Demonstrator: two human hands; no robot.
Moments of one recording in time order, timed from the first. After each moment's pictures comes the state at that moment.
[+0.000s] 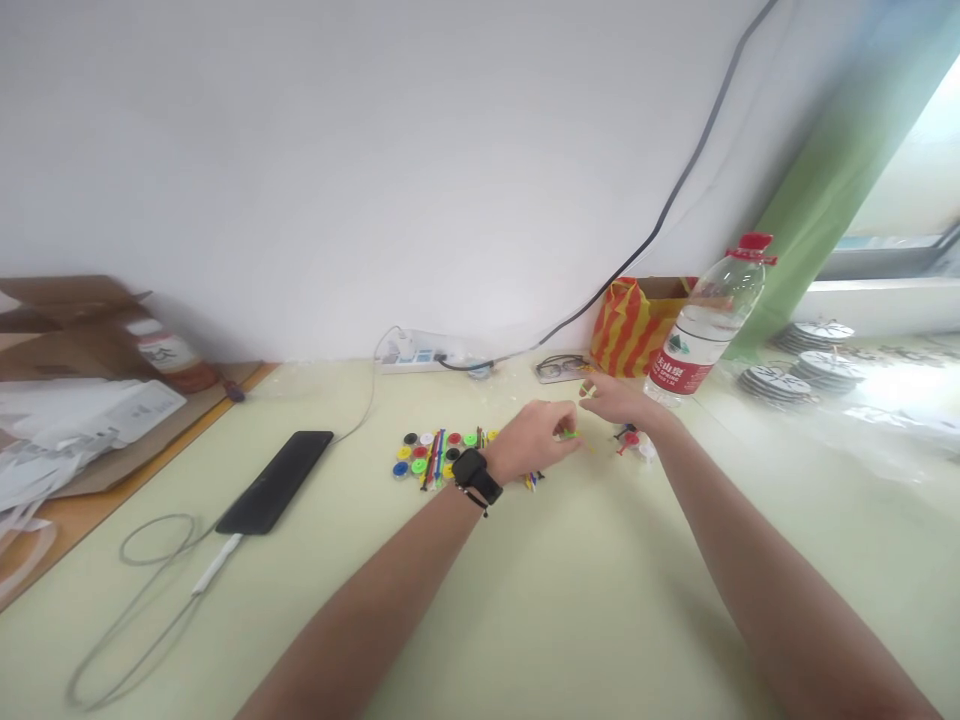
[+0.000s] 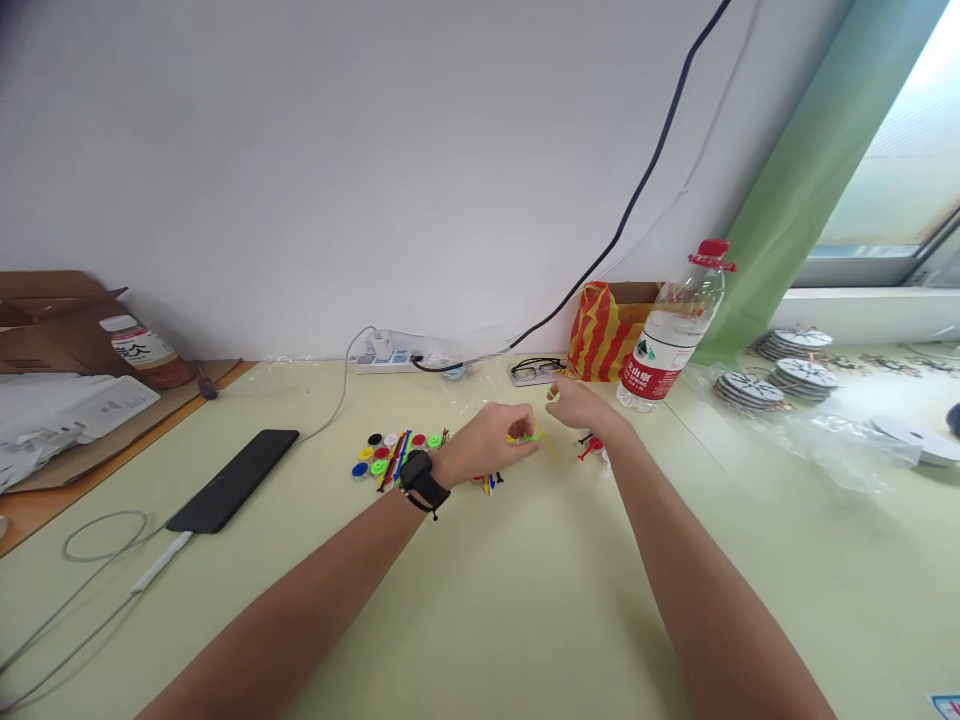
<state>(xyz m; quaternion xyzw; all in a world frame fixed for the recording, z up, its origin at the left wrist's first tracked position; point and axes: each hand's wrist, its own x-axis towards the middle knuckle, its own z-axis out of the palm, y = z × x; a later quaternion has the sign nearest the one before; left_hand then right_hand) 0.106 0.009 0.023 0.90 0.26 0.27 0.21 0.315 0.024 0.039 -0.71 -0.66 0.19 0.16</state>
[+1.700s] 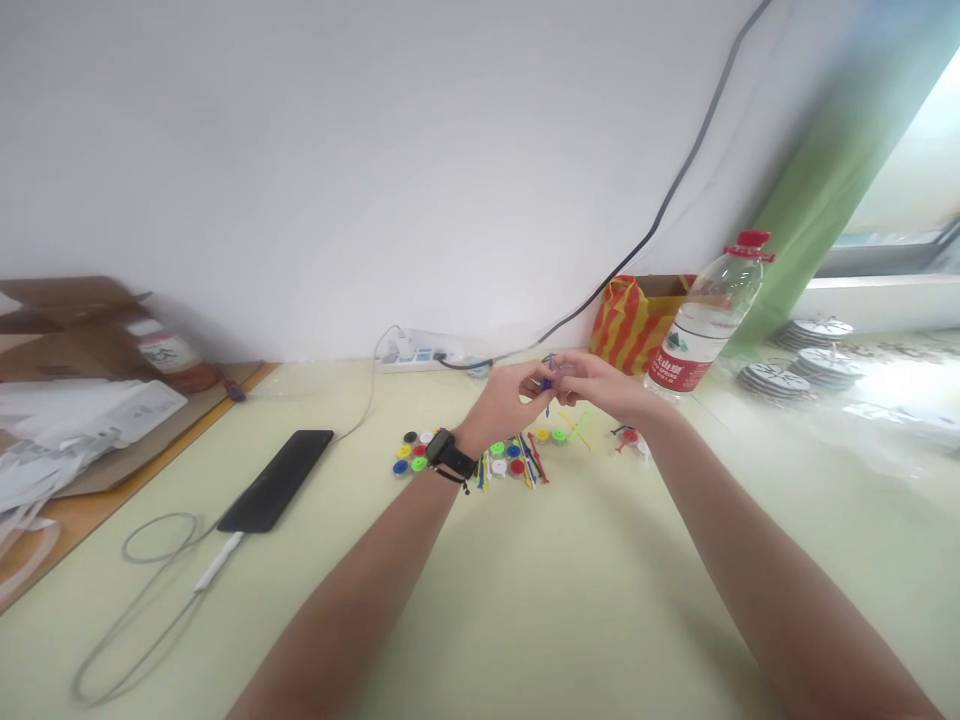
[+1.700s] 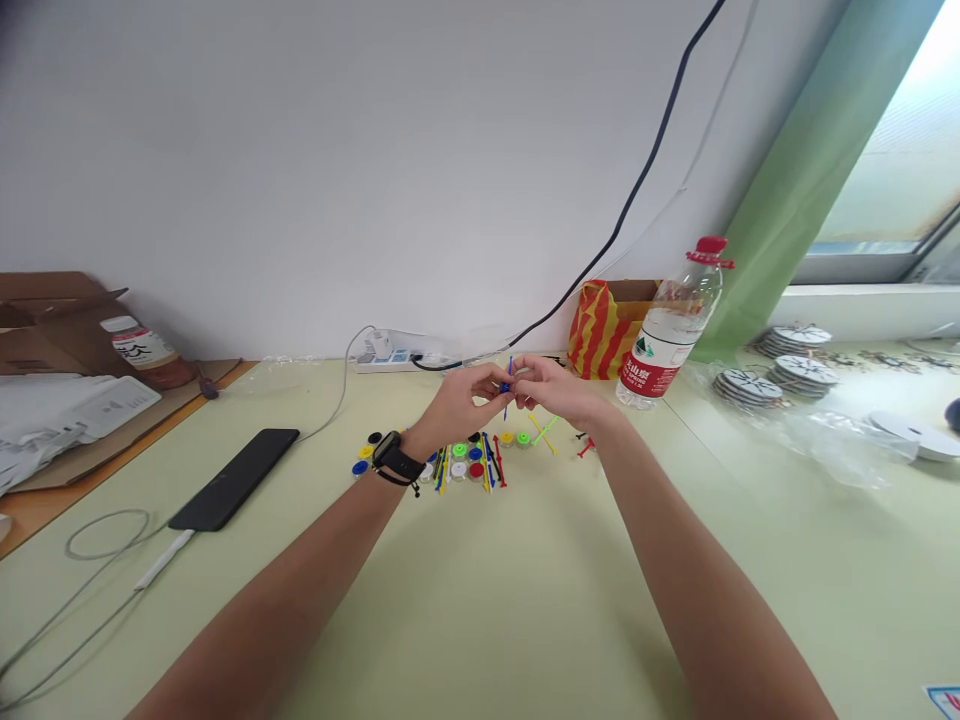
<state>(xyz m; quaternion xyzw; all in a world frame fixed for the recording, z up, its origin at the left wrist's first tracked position) 0.087 0.027 0.055 0.83 0.22 0.41 0.30 0.283 -0.002 0.079 -0.46 -0.66 0.47 0.37</state>
